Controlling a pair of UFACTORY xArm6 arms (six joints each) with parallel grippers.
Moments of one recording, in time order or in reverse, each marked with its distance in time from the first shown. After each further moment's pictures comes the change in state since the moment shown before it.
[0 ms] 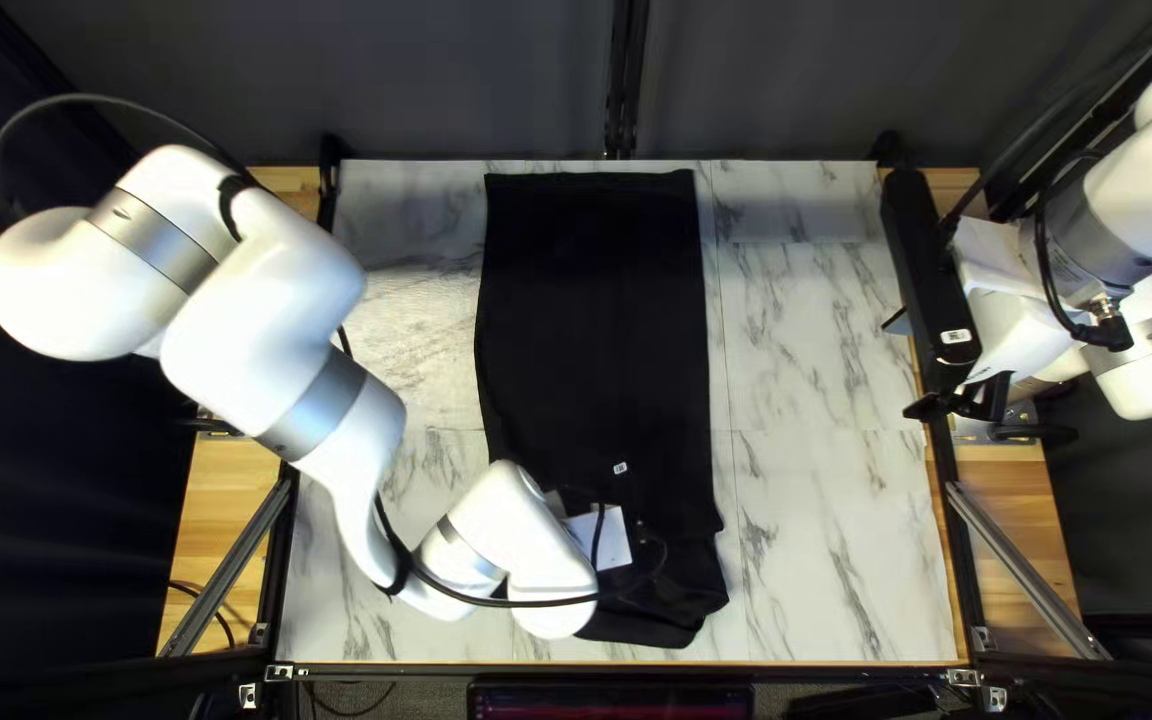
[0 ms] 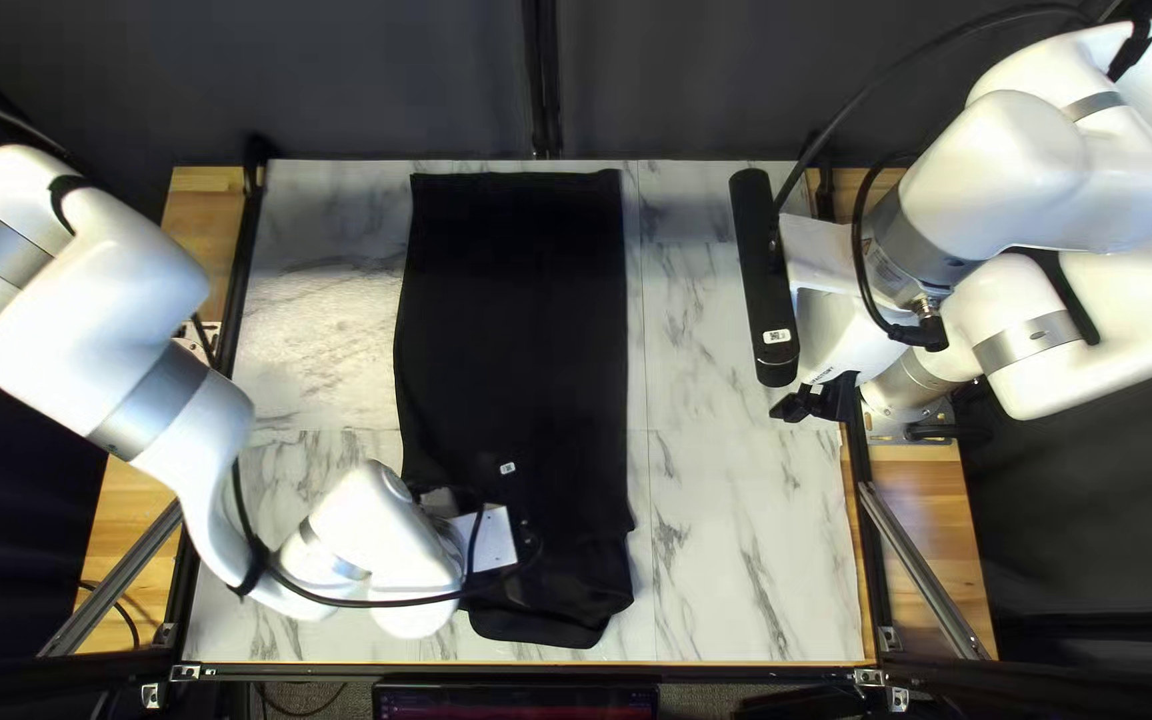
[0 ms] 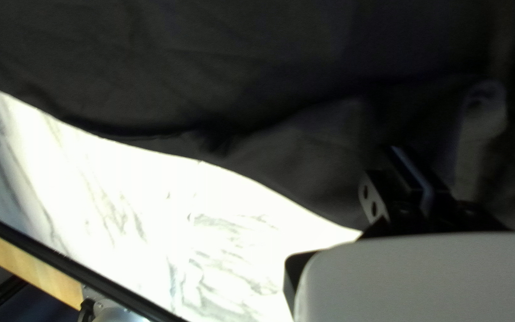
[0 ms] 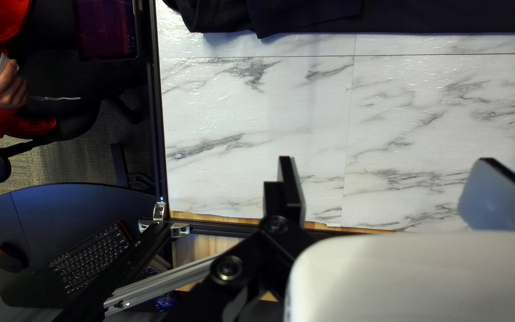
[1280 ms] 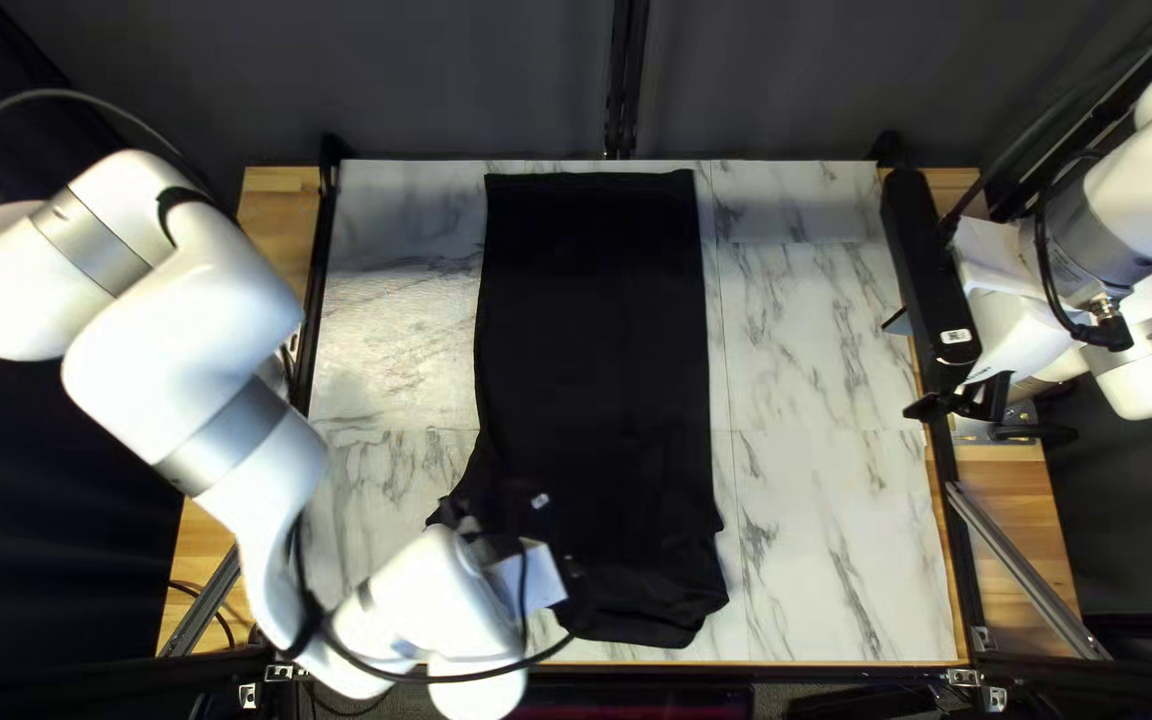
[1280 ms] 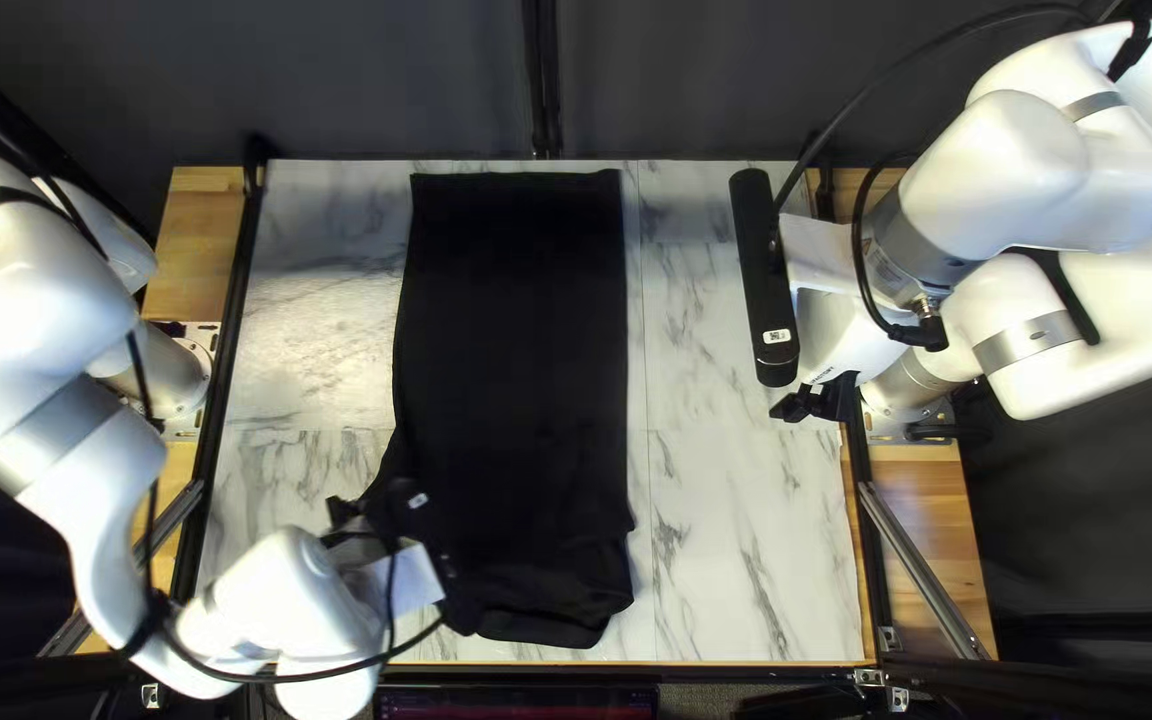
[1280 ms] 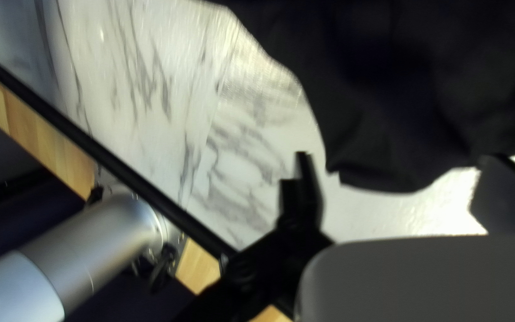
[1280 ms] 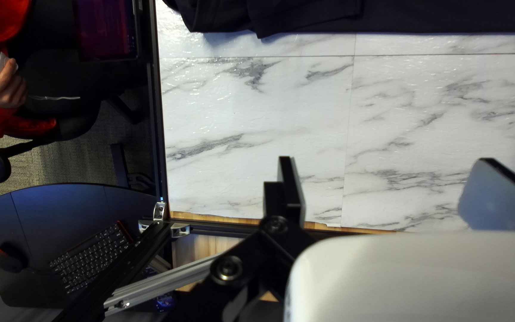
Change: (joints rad) left arm -0.031 0.106 -0.082 -0.011 0.084 -0.103; right arm 0.000 0.000 0.000 0.000 0.000 0.000
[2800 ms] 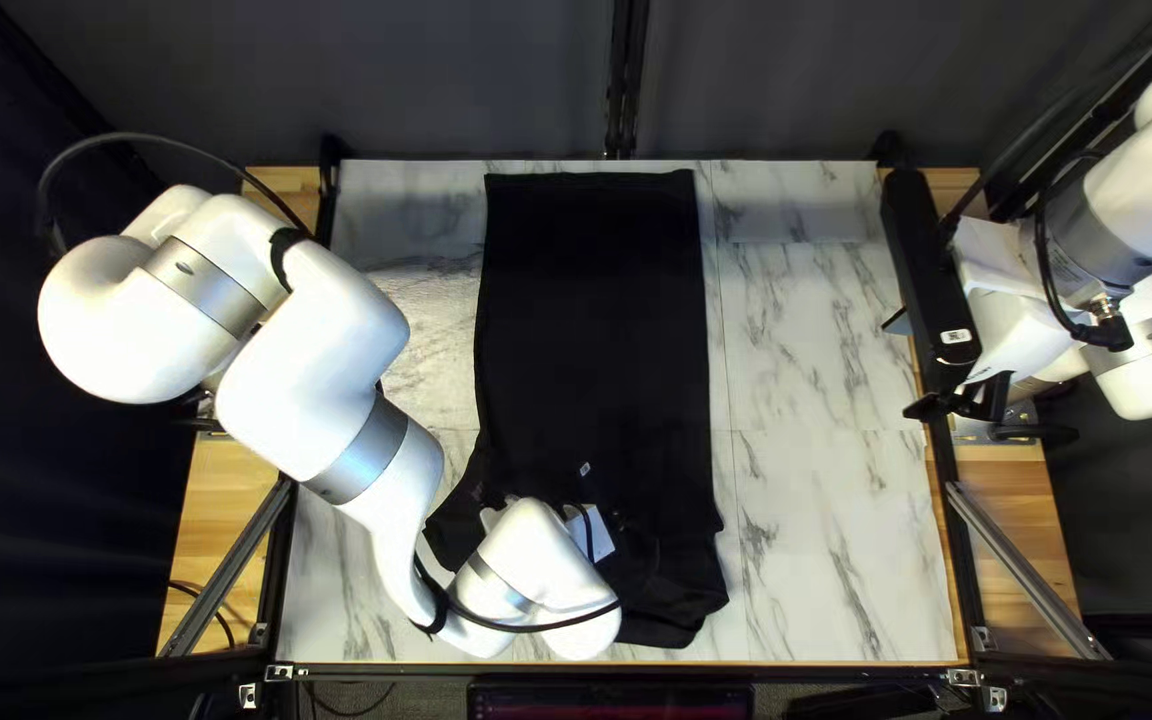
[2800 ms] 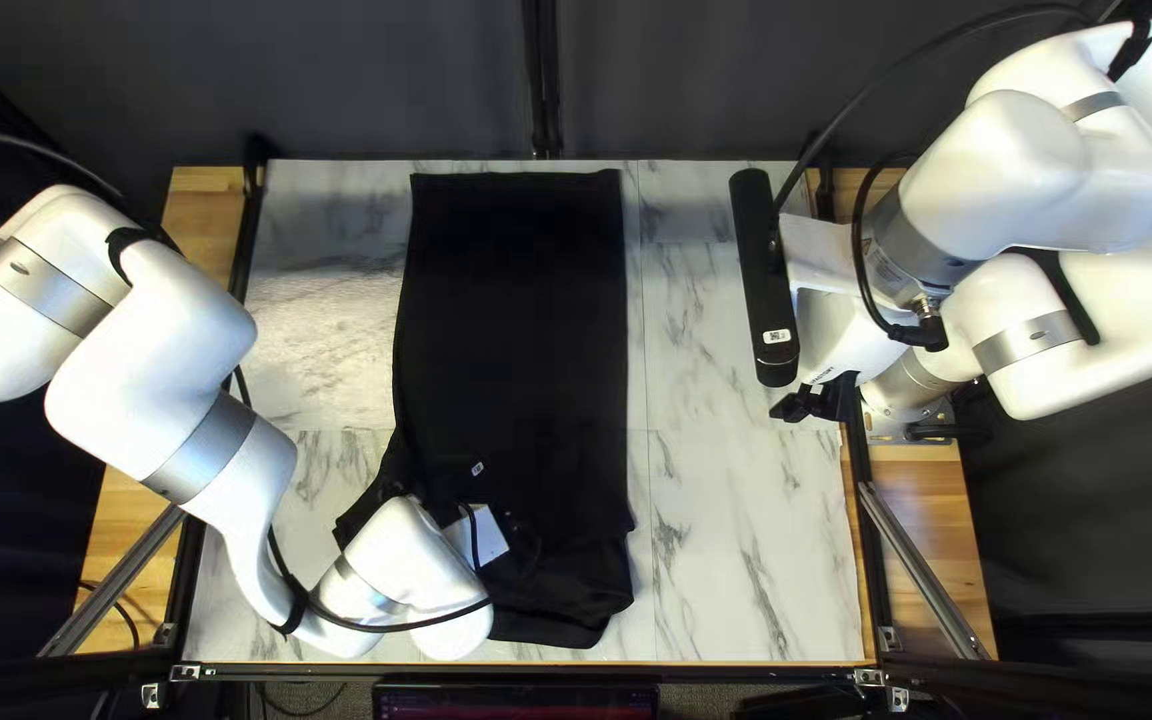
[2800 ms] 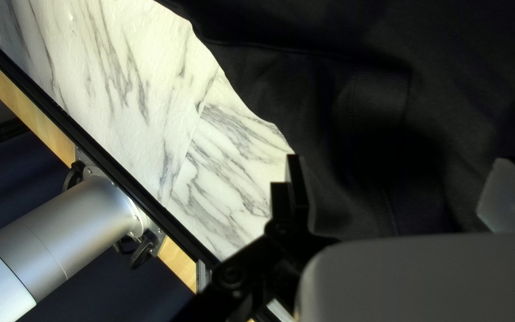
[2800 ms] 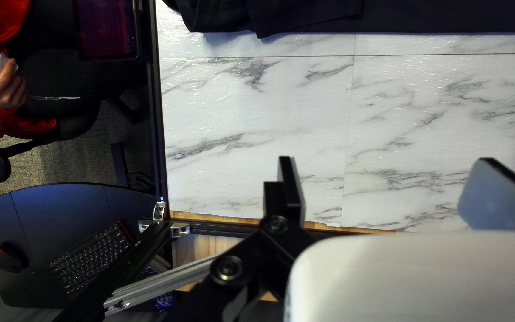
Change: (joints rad) left arm 0.035 0.165 -0.159 -0.136 0.165 -0.080; right arm 0.000 0.000 0.000 0.000 0.000 0.000
